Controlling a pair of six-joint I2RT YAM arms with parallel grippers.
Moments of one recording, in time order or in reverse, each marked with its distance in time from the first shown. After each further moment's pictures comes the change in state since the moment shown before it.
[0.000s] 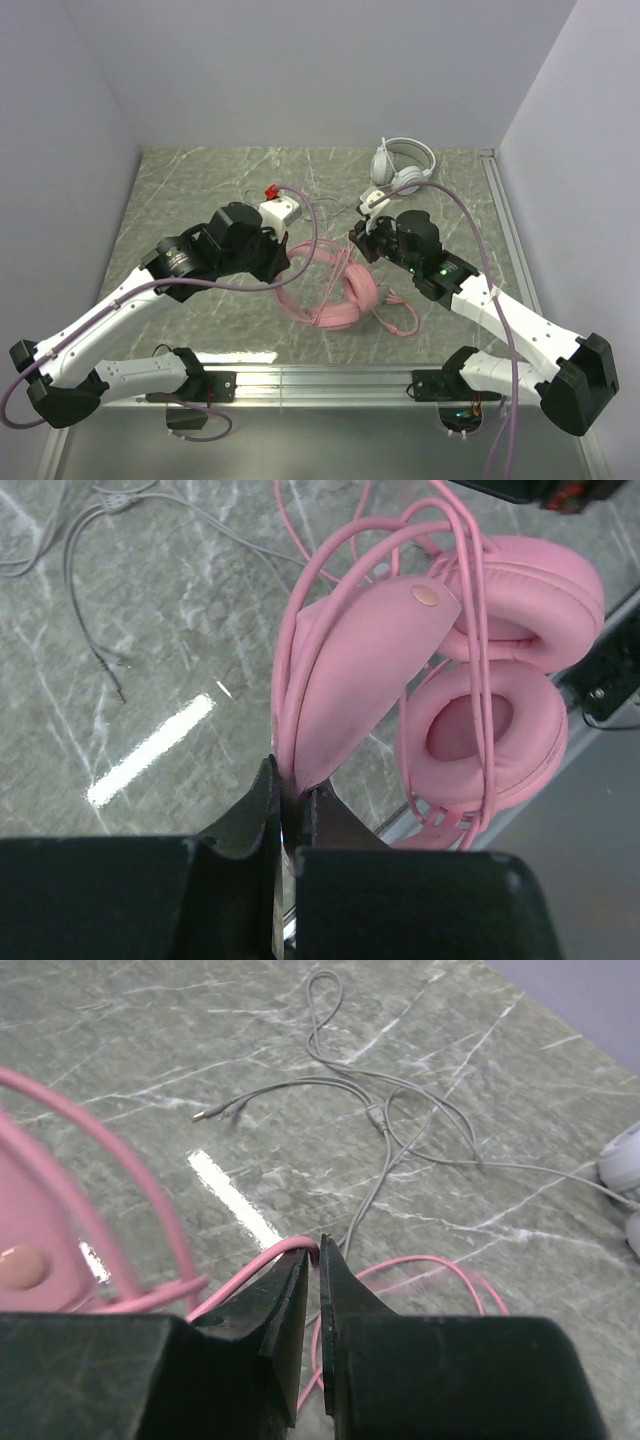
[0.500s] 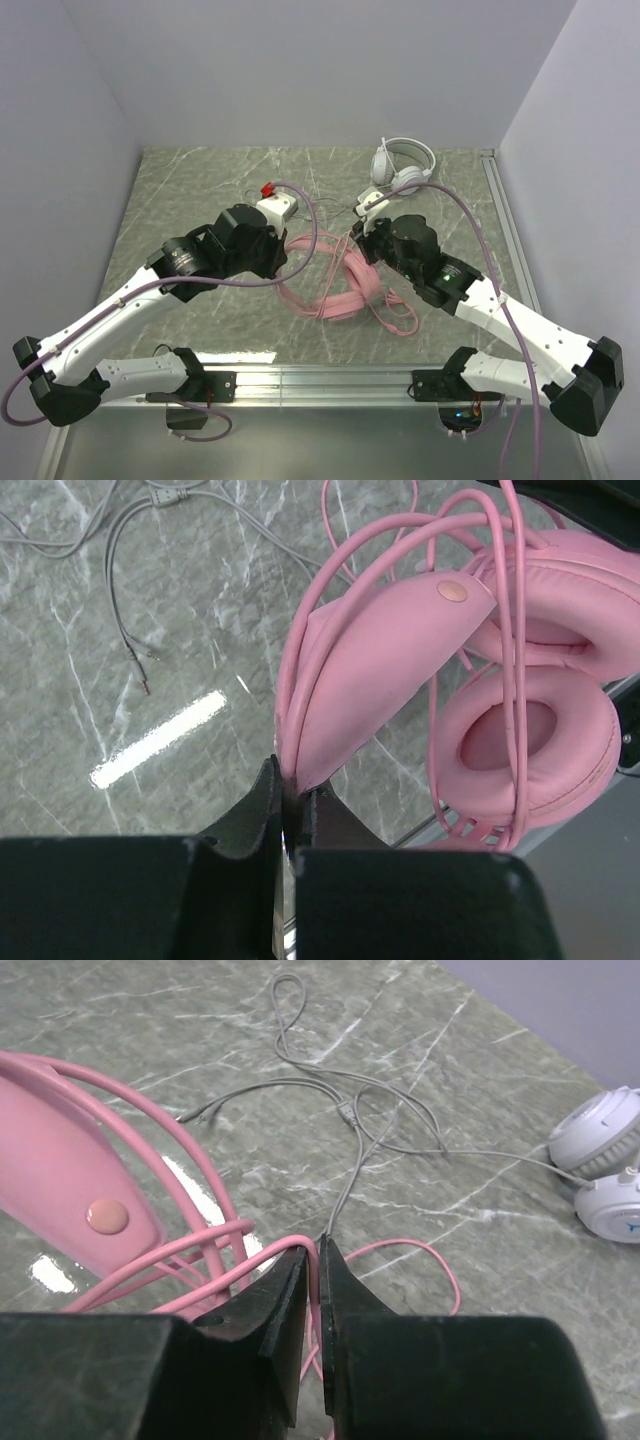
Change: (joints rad) left arm -0.011 0.007 -0.021 0.025 -0.112 -0.064; right arm 0.103 -0.042 0.054 -0.095 0.205 0.010
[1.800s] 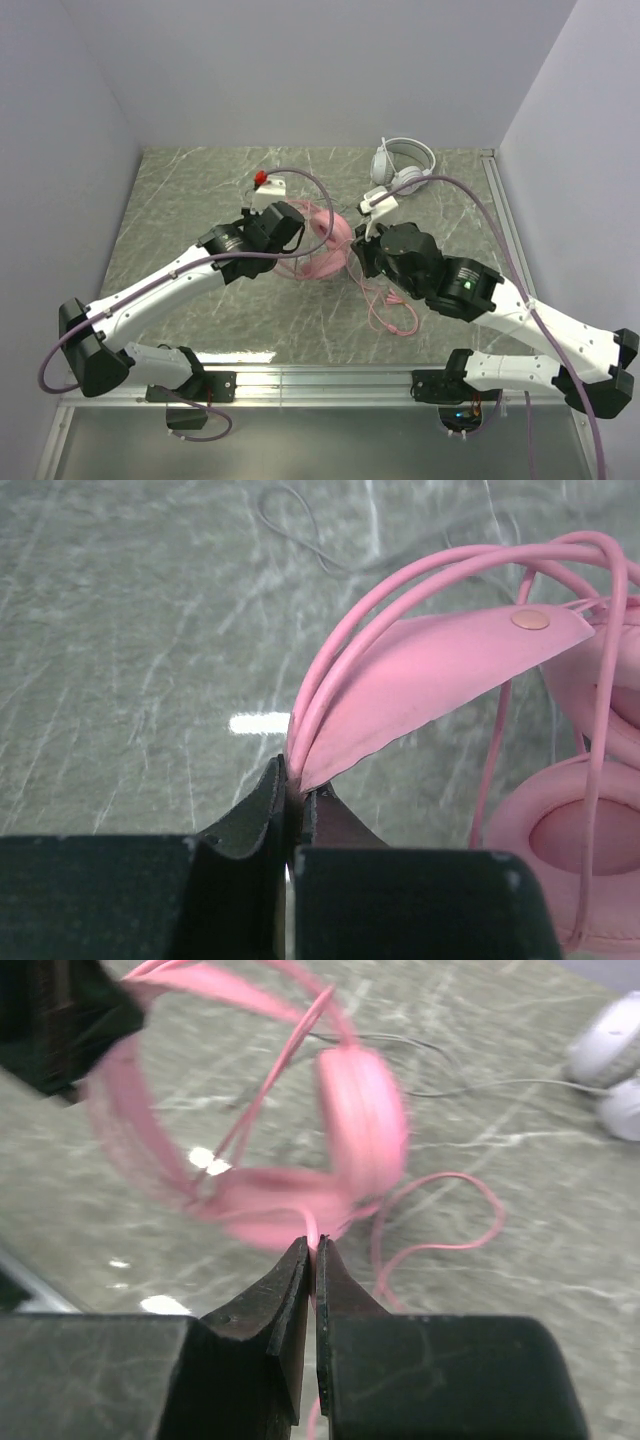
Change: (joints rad) left arm 0.001 0.216 0.011 0.028 -0.682 -0.248; right arm 0.282 -0.017 0.285 -0.428 0.314 0.320
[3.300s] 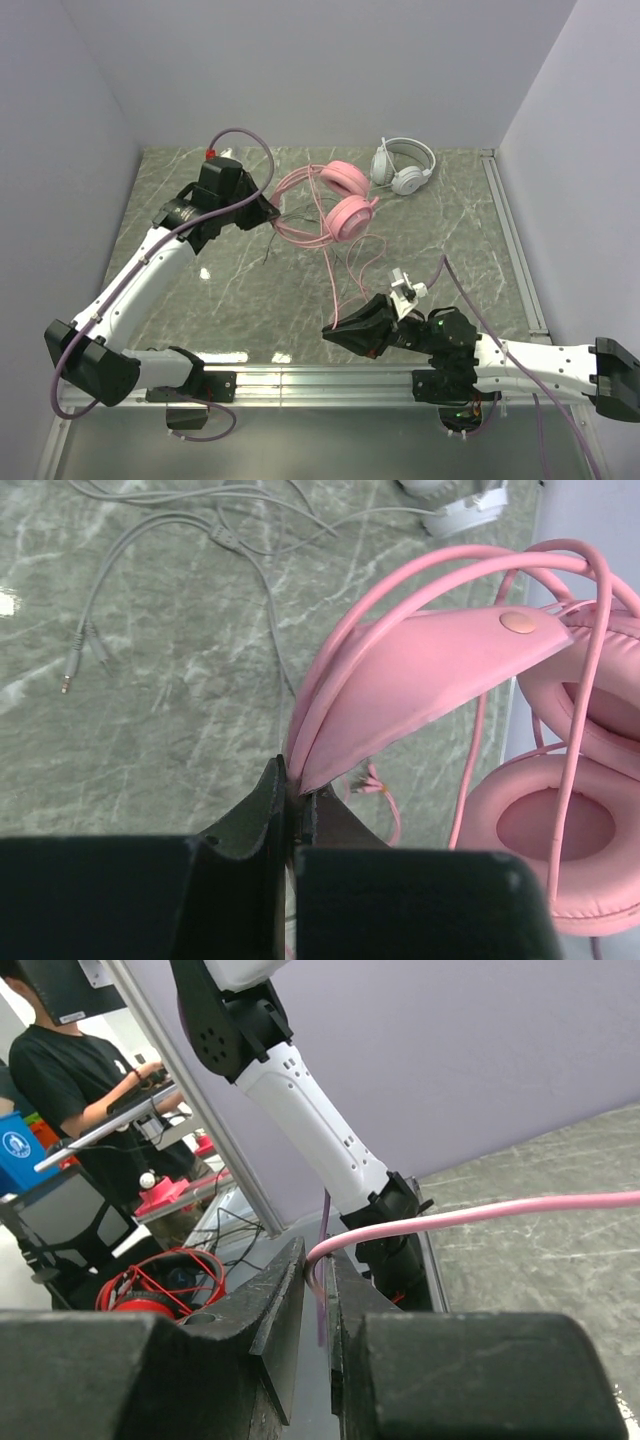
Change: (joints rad) left arm 0.418 -0.021 0.069 0.114 0.863 -0.324; right arm 0.192 -0.321 -0.943 1.458 -0.626 0.331
